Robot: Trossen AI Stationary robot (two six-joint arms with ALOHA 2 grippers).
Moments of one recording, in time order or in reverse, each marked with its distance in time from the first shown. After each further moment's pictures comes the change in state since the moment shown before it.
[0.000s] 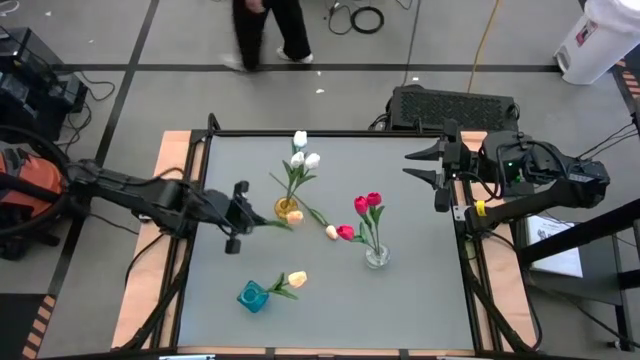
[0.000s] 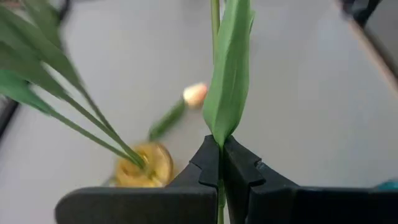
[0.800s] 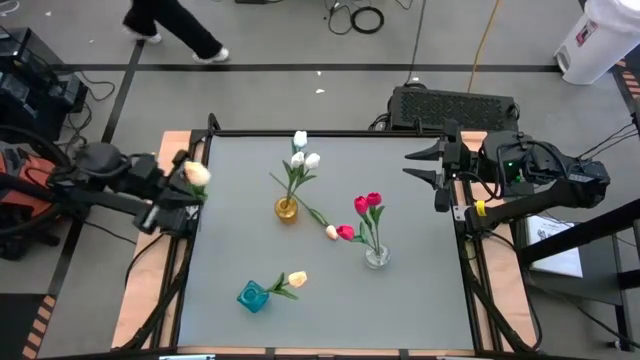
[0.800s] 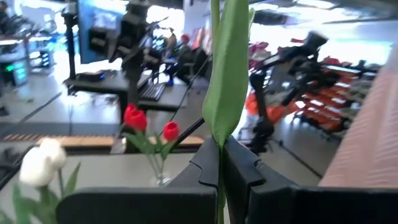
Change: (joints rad) left arm 0.042 -0.417 0.204 0.059 0.287 -0.105; right arm 0.000 0.000 0.000 0.000 0.000 0.000
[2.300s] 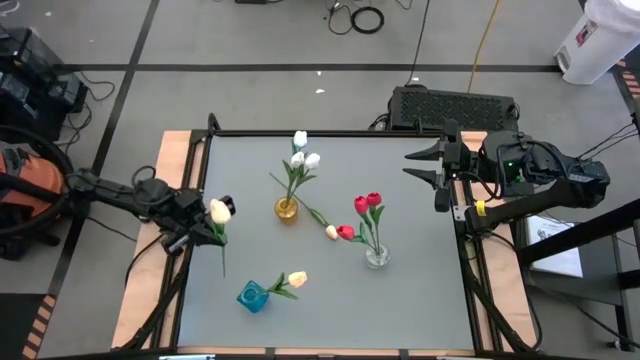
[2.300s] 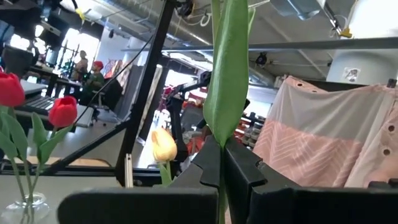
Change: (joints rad) left arm -0.070 0.000 -0.666 0.971 0.245 -0.307; right arm 0.000 0.000 0.000 0.000 0.000 0.000
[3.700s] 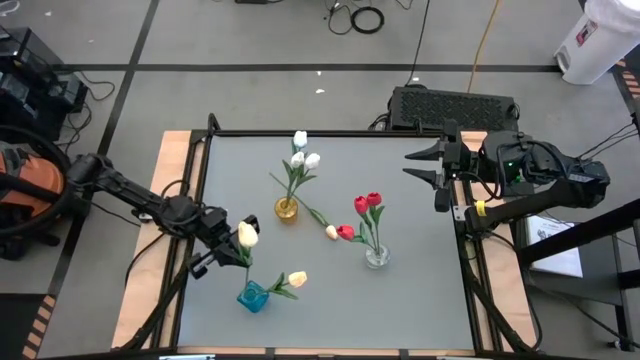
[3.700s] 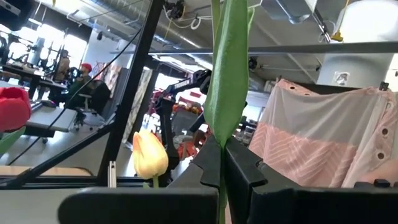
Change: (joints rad) left arm -0.135 0.481 0.045 0.482 -0.092 0.020; right arm 0.000 0.000 0.000 0.000 0.000 0.000
